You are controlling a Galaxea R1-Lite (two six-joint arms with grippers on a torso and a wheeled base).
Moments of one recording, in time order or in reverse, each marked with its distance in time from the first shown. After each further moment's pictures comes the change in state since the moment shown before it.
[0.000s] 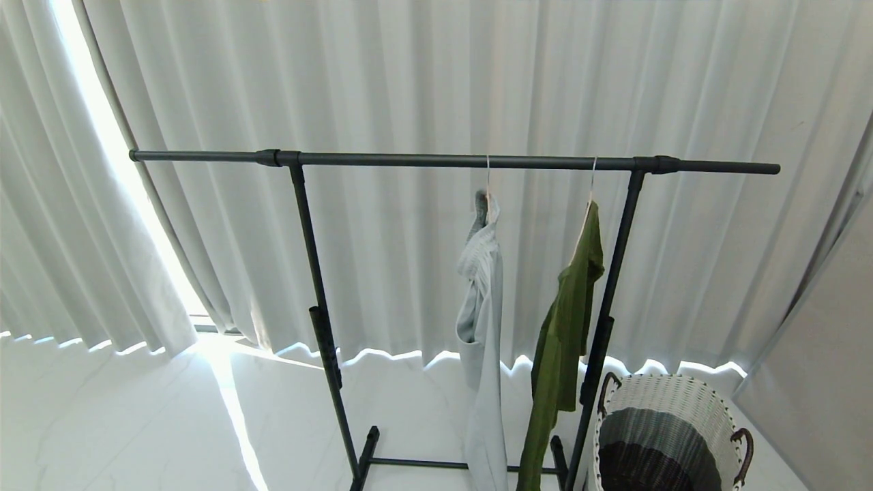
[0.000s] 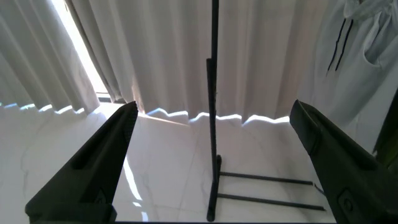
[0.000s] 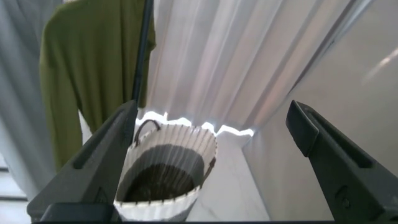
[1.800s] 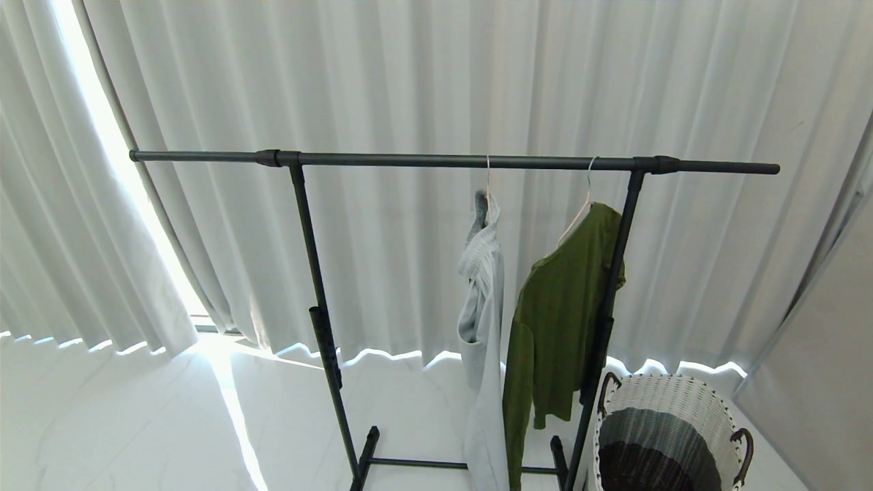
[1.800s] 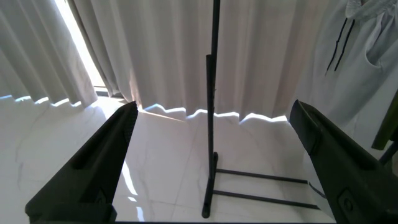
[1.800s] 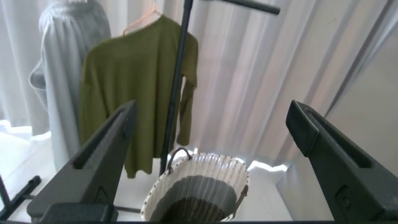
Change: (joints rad) left arm 0.000 -0.001 0.000 0.006 0.007 -0.016; right arm 0.066 -0.318 0.164 -0.035 0.072 0.104
